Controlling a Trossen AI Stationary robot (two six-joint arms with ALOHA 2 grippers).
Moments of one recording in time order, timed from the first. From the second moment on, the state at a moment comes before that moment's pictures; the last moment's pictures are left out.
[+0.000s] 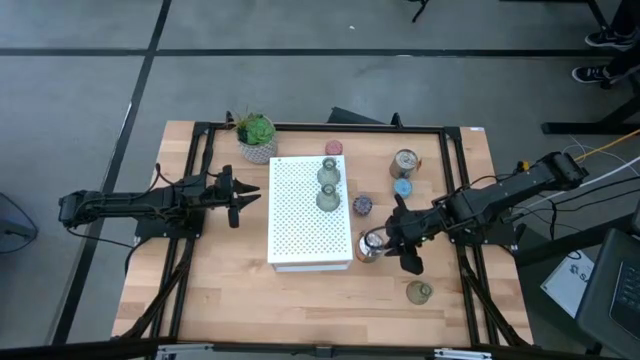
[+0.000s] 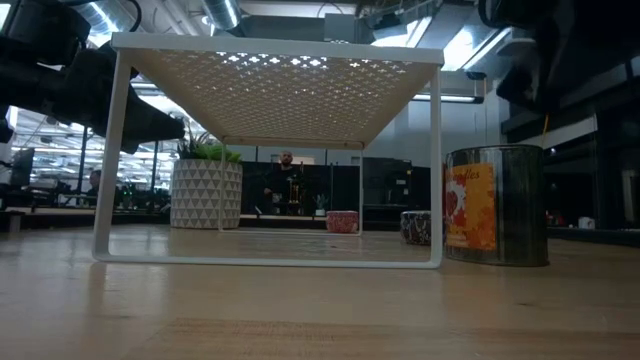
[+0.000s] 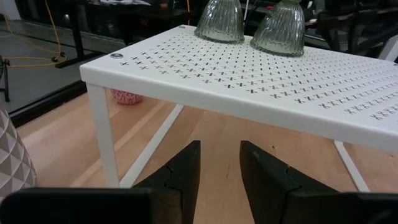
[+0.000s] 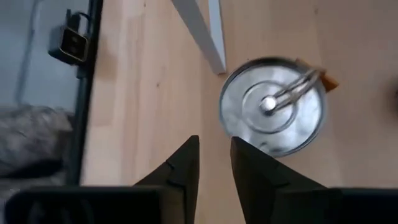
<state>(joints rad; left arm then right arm) 0.17 0.28 0.01 0.09 -0.11 -0.17 0.37 1.14 0.77 -0.53 -0.08 0.52</state>
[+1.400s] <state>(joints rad) 0.17 0.28 0.01 0.09 -0.11 -0.17 0.64 1.14 0.77 -0.42 -0.40 0.62</state>
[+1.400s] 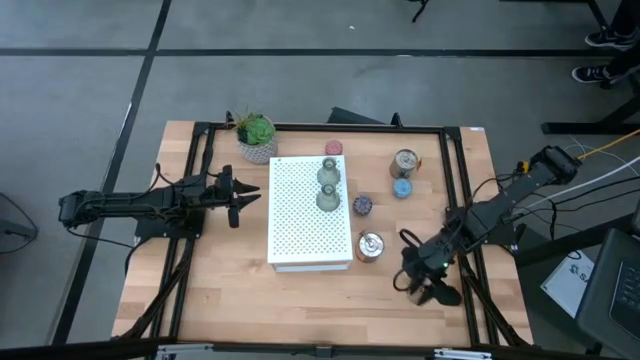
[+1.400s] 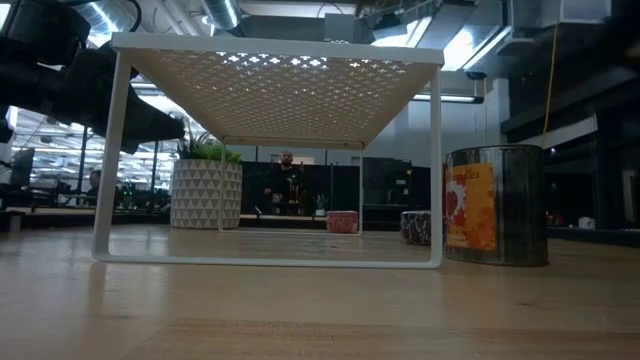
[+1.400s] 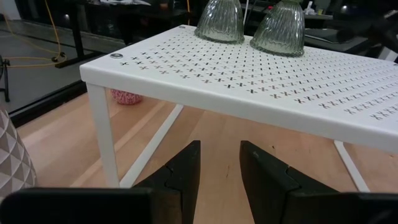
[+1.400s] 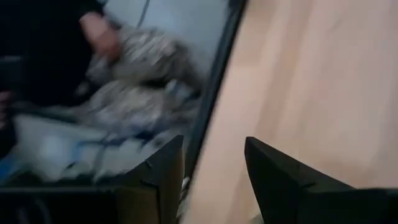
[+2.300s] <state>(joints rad) 0.17 0.28 0.01 0.09 -0.11 -0.17 0.91 1.14 0.77 -0.68 -0.05 0.86</state>
